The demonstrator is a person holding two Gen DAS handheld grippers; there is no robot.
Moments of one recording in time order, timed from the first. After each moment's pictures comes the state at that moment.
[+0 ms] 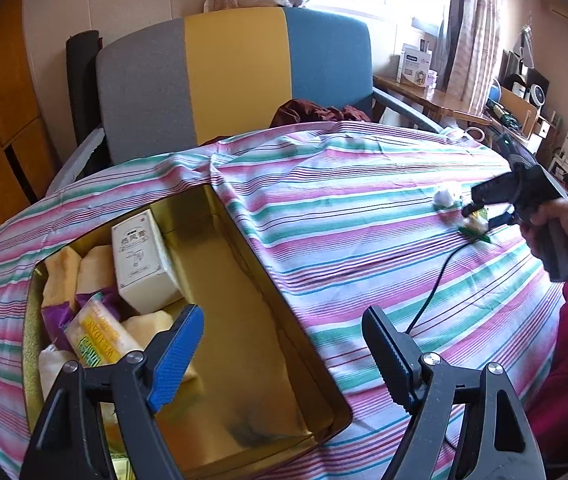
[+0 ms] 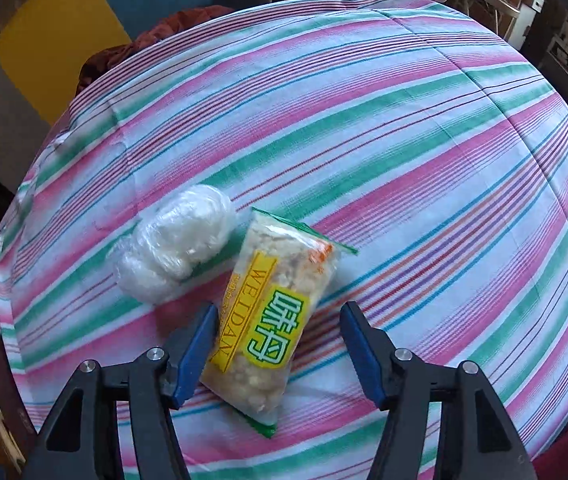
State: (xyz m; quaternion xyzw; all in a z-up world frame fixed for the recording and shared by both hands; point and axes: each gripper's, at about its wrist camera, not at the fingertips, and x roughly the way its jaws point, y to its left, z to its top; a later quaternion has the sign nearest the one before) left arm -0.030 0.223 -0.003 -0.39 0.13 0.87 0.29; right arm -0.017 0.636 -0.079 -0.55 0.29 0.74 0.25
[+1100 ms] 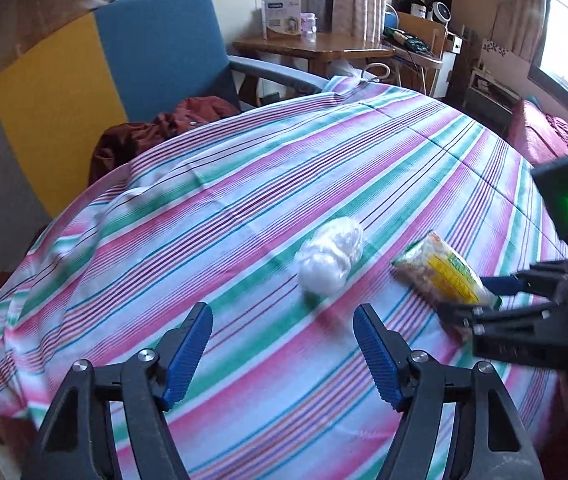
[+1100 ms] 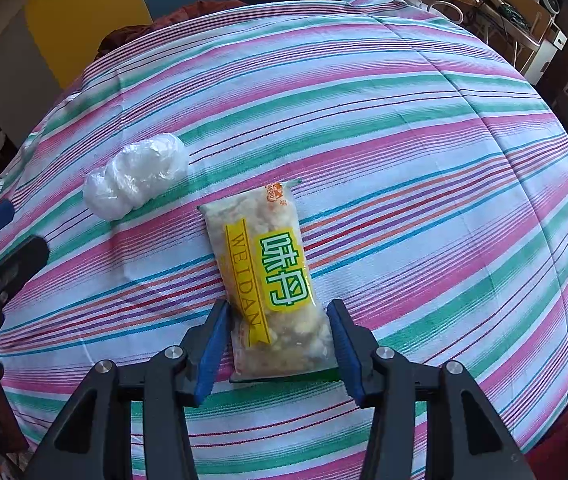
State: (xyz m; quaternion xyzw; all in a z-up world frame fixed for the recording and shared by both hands) left arm -0.074 0.529 -0.040 -0.39 0.25 0.77 0.45; right arm 0.025 0.633 -0.077 -0.56 0.24 0.76 0.23
